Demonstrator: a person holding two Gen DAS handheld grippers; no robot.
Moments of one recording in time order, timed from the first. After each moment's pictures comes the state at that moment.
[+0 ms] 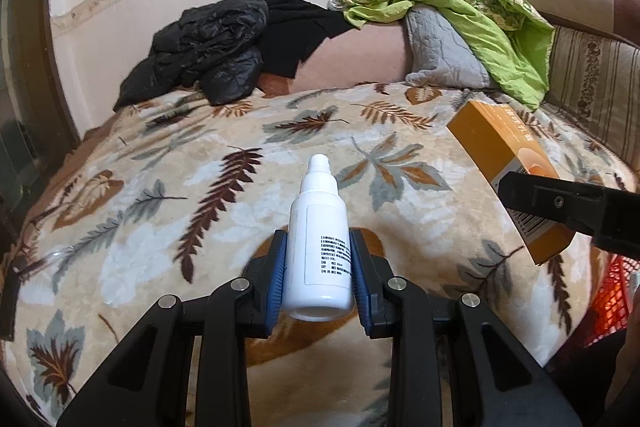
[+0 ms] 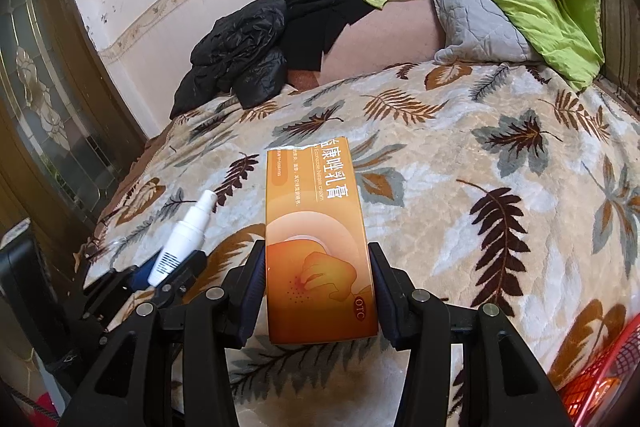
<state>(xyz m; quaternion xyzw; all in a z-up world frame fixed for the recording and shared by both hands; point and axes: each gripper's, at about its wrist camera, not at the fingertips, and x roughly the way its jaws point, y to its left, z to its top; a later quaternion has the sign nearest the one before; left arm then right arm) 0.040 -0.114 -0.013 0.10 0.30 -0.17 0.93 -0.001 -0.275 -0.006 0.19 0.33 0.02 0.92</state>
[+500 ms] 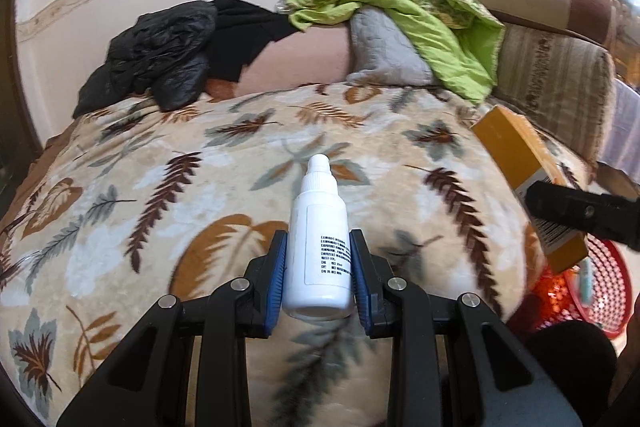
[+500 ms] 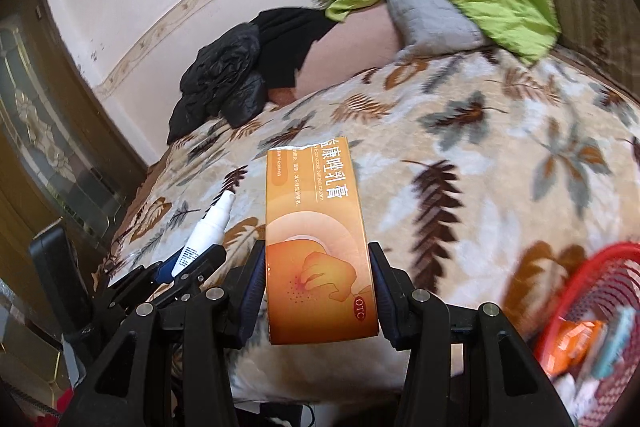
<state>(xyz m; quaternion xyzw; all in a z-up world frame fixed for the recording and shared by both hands) -0.002 -0.145 0.004 0.09 0.31 -0.26 0.91 -0.092 -0.321 0.011 0.25 0.30 -0.02 0.92</state>
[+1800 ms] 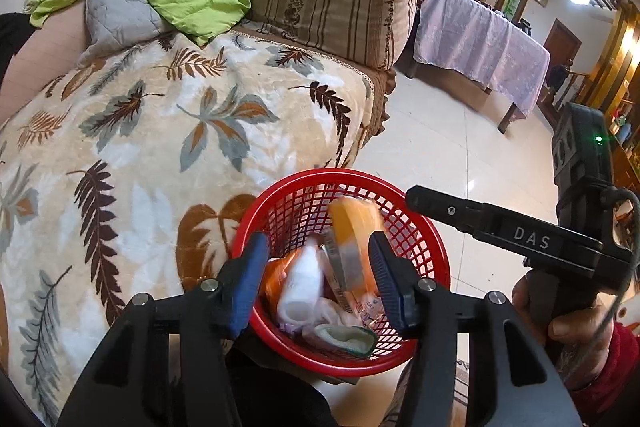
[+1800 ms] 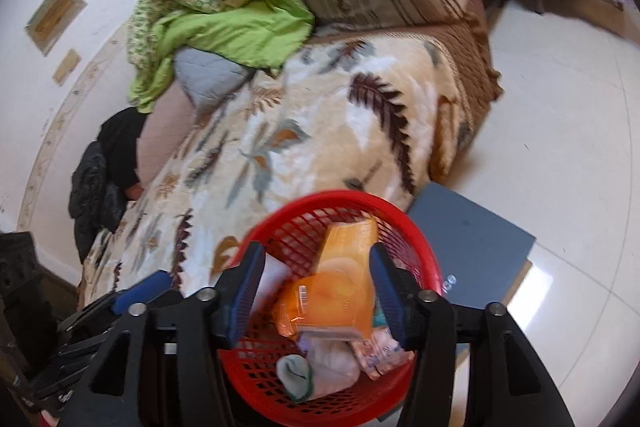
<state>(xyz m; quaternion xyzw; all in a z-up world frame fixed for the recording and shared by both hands) -0.131 -0.374 0.004 0.16 0.40 -0.55 0.72 -0.283 -0.509 -0.039 0.41 0.28 -0.25 0.83</state>
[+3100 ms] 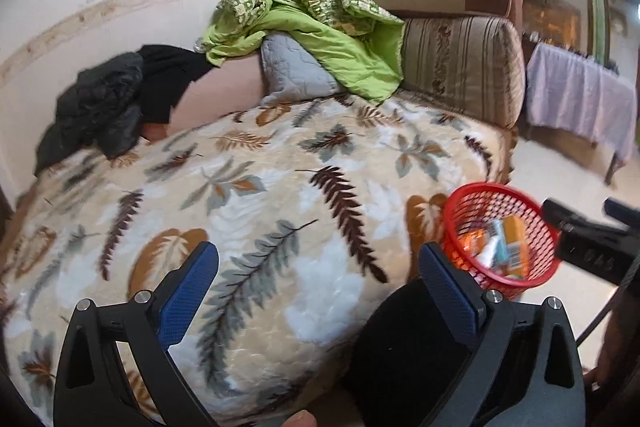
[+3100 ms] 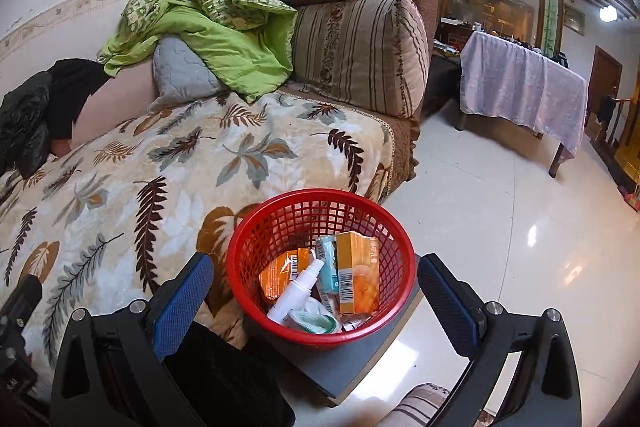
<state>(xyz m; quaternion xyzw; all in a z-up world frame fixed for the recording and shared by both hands) -0.117 -0.160 0.042 0.13 0.26 -0.37 0.88 -0.248 -0.320 0.026 0.16 0.30 -0.45 0.82</state>
